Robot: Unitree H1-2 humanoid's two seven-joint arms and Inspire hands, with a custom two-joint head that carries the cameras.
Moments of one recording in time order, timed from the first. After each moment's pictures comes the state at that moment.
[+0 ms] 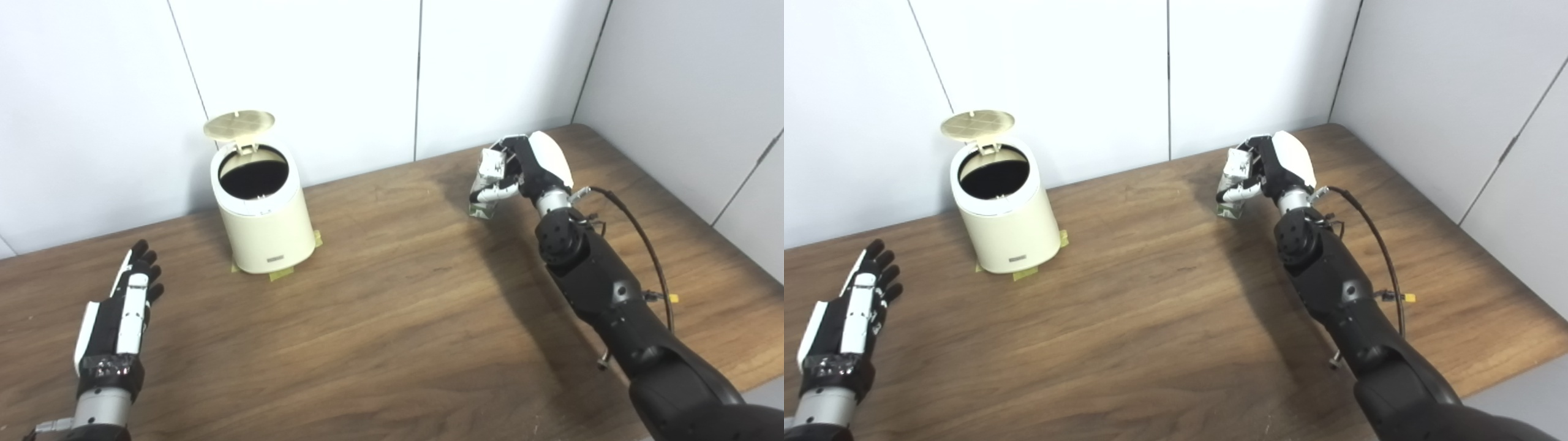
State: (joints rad) left arm -0.18 0.13 0.00 -0.14 0.02 0.28 -0.08; right arm -0.44 -0.46 0.00 0.41 -0.46 0.15 -0.25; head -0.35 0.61
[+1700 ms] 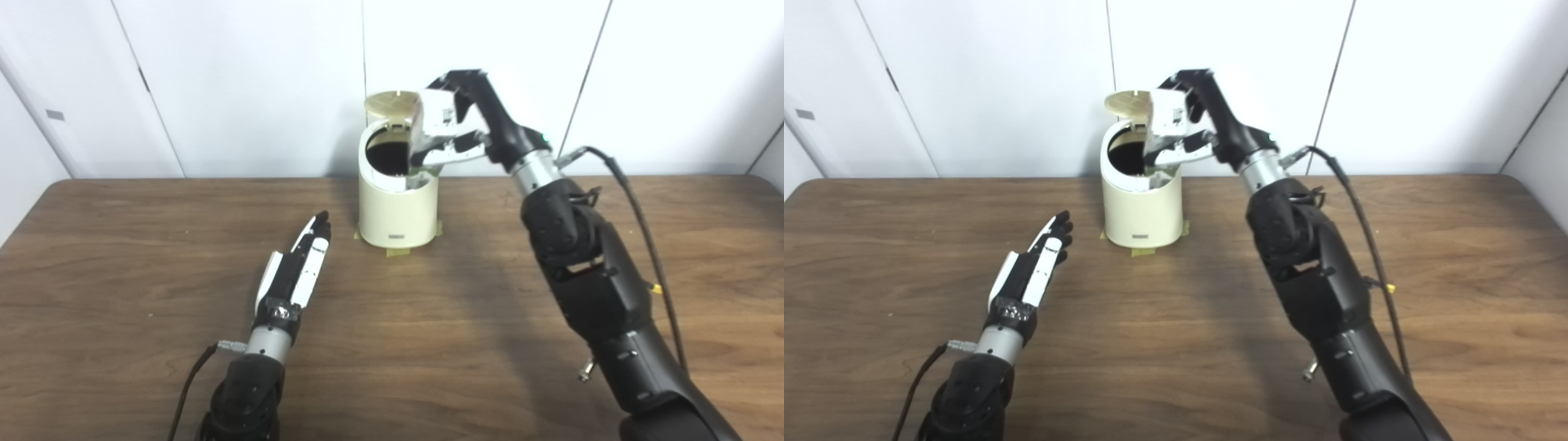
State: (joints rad) left arm -0.13 0.02 -0.07 -0.14 0.13 0.26 -0.03; right arm -0.69 -0.16 0.24 0.13 -0.58 0.03 -0.01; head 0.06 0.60
